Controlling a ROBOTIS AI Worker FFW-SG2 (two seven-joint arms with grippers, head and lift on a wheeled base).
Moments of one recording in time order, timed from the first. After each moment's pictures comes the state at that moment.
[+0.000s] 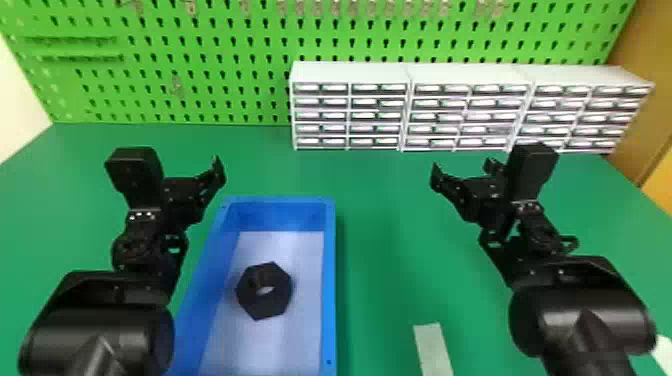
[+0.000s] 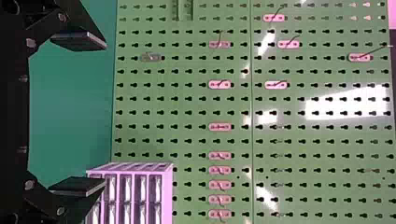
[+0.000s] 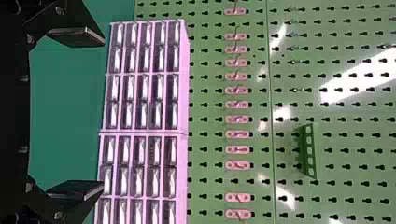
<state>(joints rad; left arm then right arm) -0.06 0.08 0.02 -1.72 0.07 0.15 0.07 -0.19 -0.08 0.04 -1.55 -0.11 0.15 0.10</state>
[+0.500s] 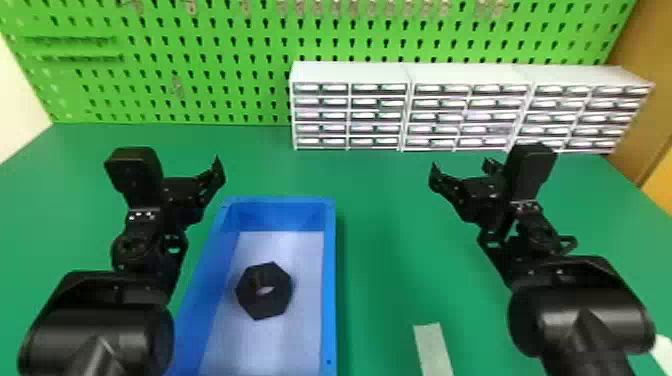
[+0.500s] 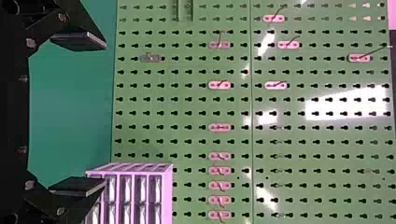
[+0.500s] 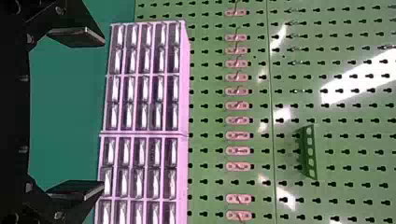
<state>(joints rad) -0.06 0.08 0.02 -1.72 0.07 0.15 0.07 -0.19 -0.08 0.05 -1.55 -0.11 0.15 0.10</state>
